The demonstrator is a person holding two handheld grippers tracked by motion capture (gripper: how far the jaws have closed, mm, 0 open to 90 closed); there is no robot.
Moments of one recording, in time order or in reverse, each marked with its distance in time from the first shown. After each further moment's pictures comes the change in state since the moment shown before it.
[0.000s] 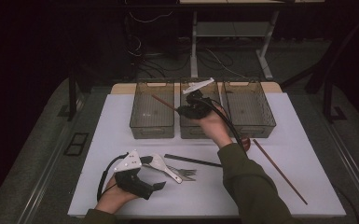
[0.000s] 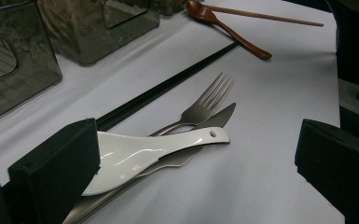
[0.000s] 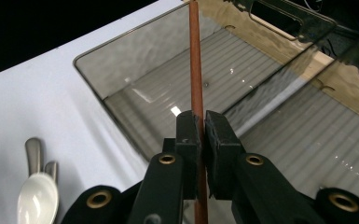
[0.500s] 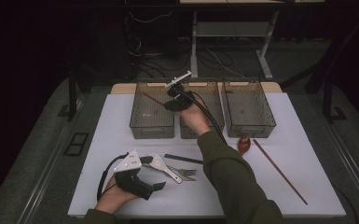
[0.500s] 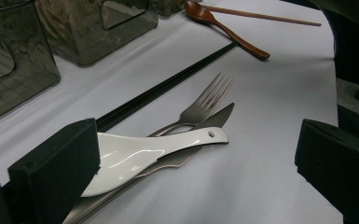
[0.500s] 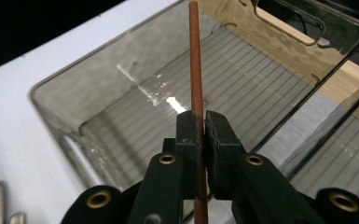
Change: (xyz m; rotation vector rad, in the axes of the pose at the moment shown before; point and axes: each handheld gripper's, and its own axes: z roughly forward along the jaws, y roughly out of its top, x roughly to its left) left arm 0.000 0.000 0.000 -0.002 -0.008 0.005; right arm 0.002 0.035 0.057 0.081 -0.031 0.031
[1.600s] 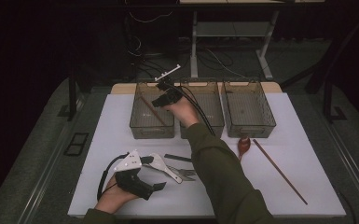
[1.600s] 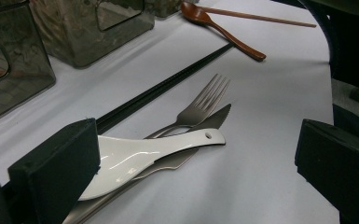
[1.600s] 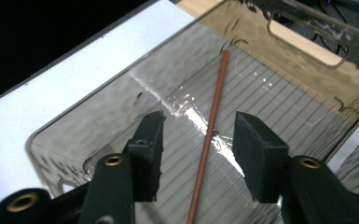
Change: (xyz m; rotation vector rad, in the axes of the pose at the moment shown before) left arm 0.000 0.000 0.001 -0.001 -0.016 0.001; right arm 0.001 0.029 0.025 0.000 0.032 0.029
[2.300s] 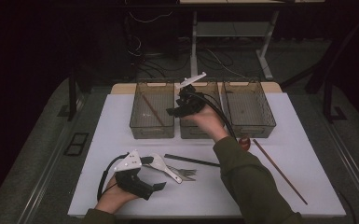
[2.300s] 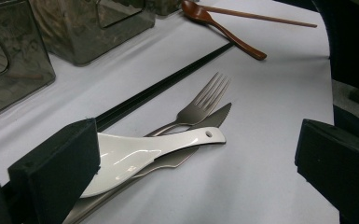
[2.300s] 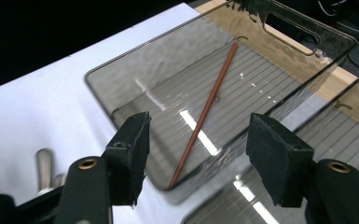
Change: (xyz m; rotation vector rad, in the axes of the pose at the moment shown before) left arm 0.001 -0.001 0.000 0.006 0.001 -0.004; right arm -0.003 -0.051 -0.074 -0.083 0.049 -0.081
